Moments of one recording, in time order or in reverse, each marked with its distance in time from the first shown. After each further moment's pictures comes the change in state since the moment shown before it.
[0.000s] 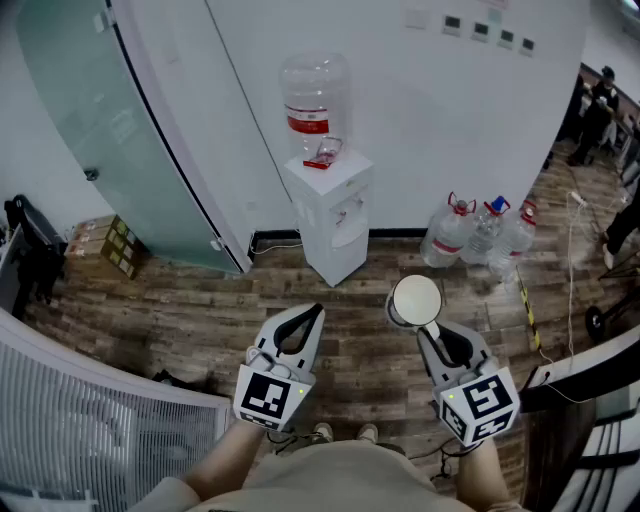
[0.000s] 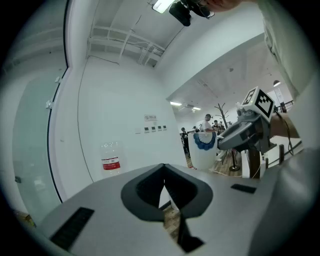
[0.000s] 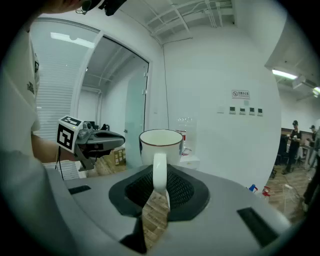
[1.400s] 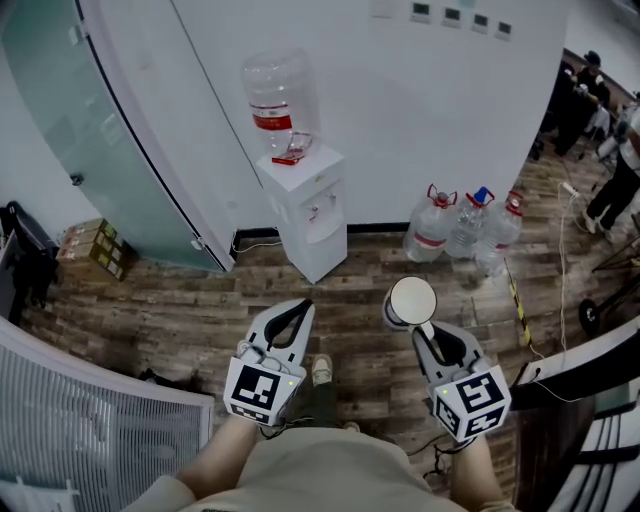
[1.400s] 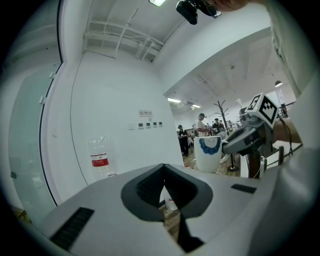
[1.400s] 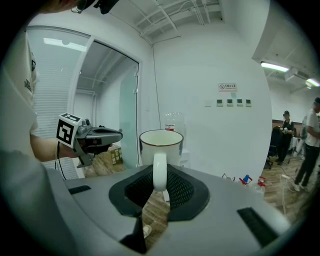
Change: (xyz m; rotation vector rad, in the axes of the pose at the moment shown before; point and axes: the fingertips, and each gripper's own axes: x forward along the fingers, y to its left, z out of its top) left arm 0.064 -0.071 -0.005 -0.016 0.035 -0.012; right arm -0.039 -0.085 -0.063 0.067 0.011 -0.026
